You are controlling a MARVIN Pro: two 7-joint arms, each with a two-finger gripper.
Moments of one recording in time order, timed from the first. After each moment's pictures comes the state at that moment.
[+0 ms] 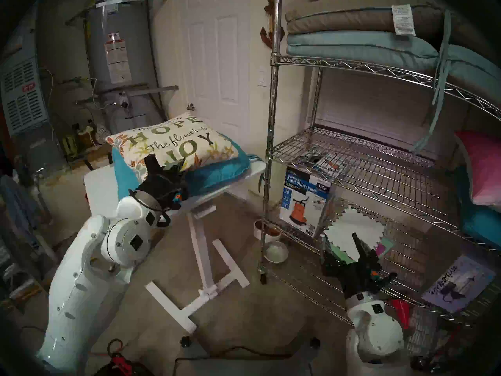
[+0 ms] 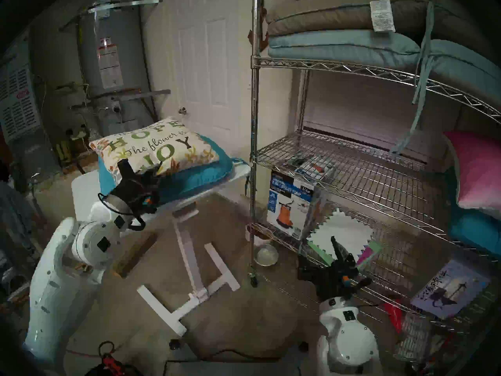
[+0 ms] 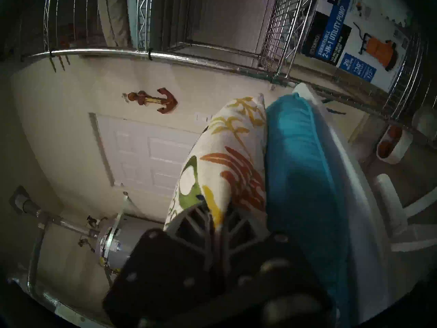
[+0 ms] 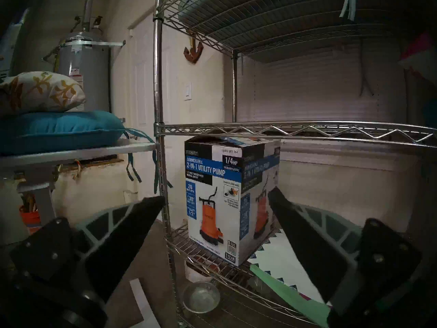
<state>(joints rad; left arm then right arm) 1.67 -1.03 -1.53 -2.18 0.84 0.20 -0.33 -2.16 -1.68 1.71 -2.06 -0.03 -0.18 0.17</state>
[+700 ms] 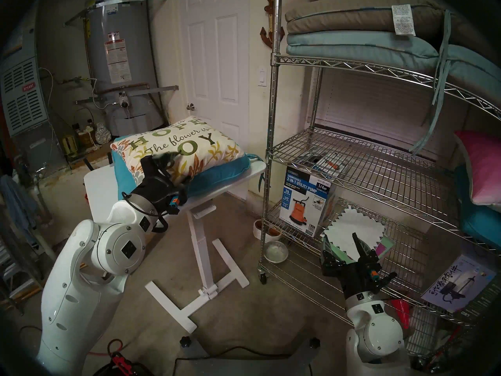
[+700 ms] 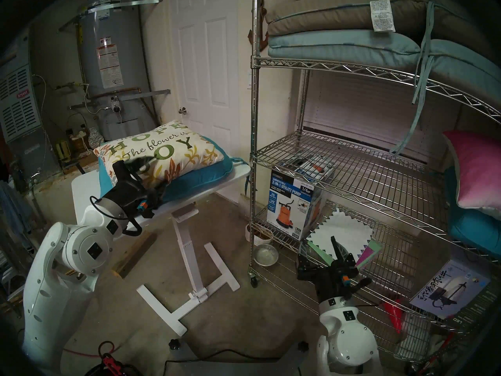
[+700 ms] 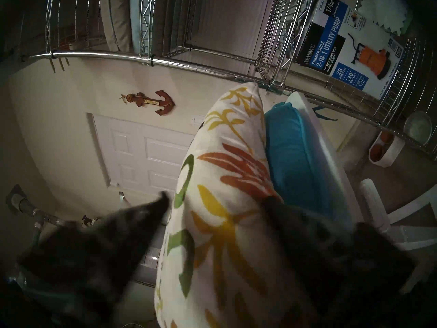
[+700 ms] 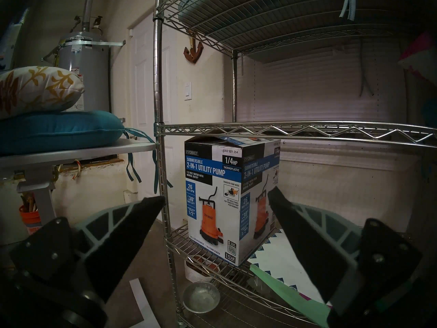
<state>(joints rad) 1.74 -1.03 -1.58 -2.26 0.82 0.23 -0.35 -2.16 -1.68 1.71 -2.06 -0.03 -0.18 0.17</state>
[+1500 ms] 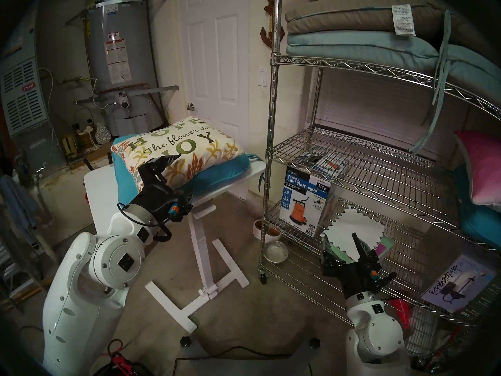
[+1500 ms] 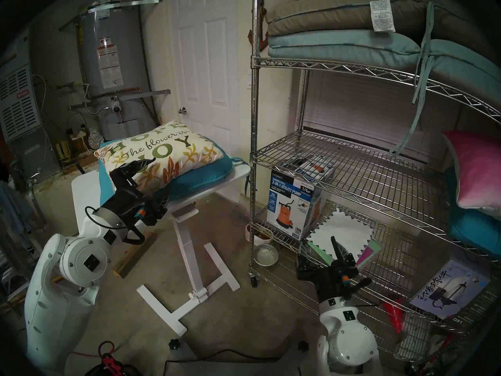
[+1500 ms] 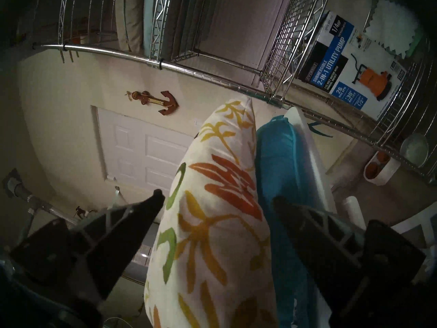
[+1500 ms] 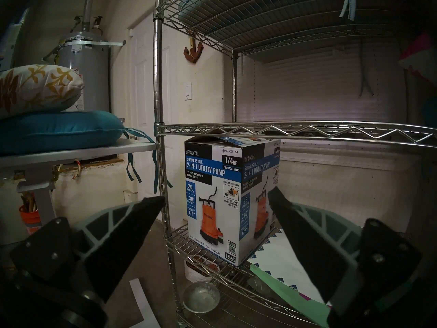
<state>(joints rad) 1.83 -1.09 -1.58 -2.32 0.75 0.21 -0.31 -2.16 -1.68 1.71 -2.06 -0.03 -0.18 0.17</state>
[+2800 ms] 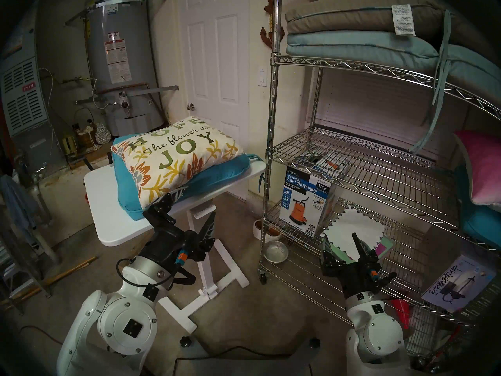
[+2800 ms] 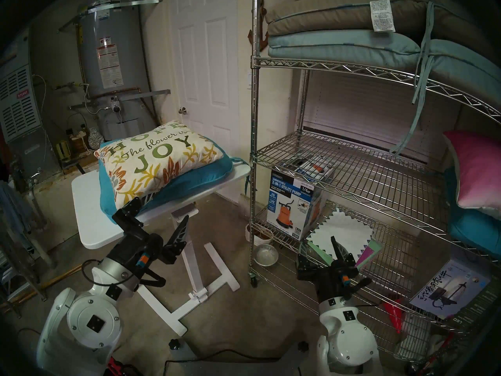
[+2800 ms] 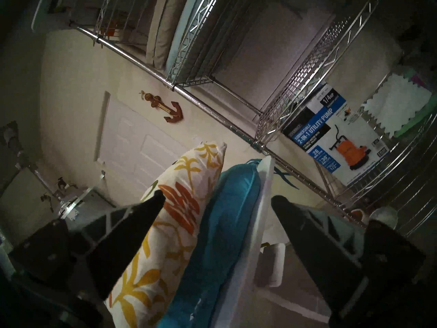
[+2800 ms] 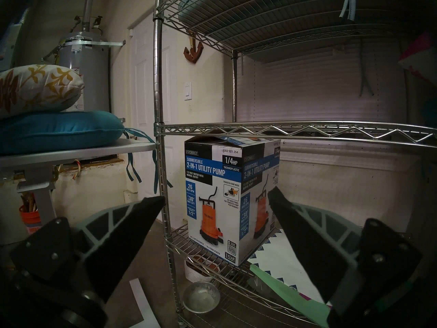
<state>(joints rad) 2.18 -1.22 -1.51 -2.41 0.63 0.02 -0.04 -2.16 -1.68 1.71 -2.06 -0.03 -0.18 0.17</state>
